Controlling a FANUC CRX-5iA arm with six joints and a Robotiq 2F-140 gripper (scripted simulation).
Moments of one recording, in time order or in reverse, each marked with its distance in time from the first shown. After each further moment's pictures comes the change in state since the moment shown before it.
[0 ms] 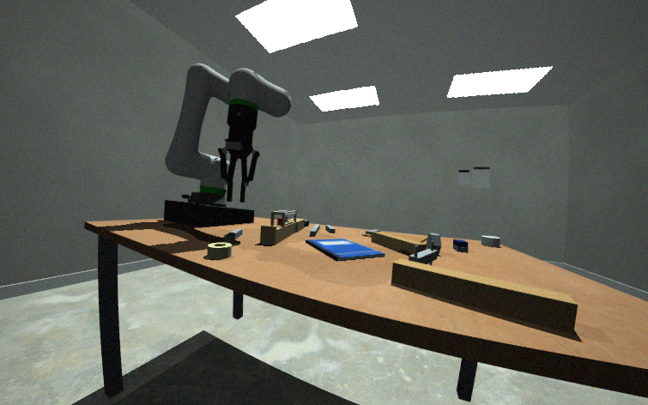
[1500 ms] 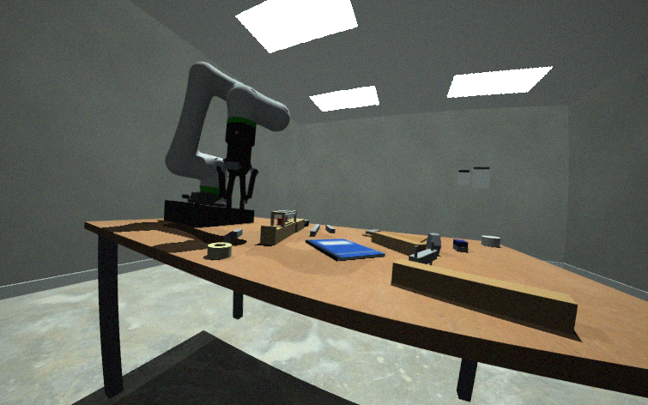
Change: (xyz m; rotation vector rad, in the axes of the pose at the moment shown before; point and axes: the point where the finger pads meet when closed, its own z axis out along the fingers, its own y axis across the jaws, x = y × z) arm 0.000 0.000 0.059 0.001 -0.001 0.003
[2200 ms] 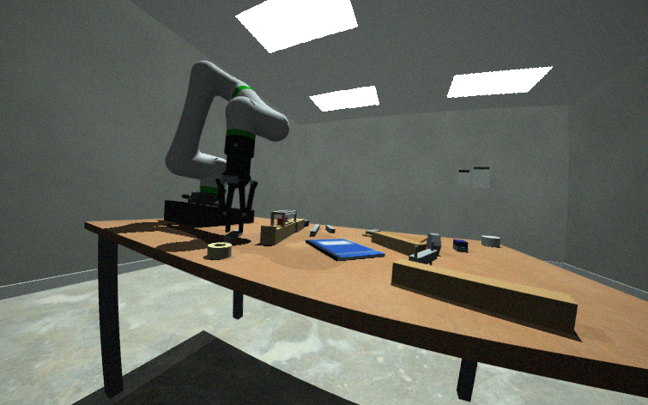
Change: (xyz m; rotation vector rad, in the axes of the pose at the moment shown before) arm 0.002 -0.001 0.040 0.001 0.001 0.000
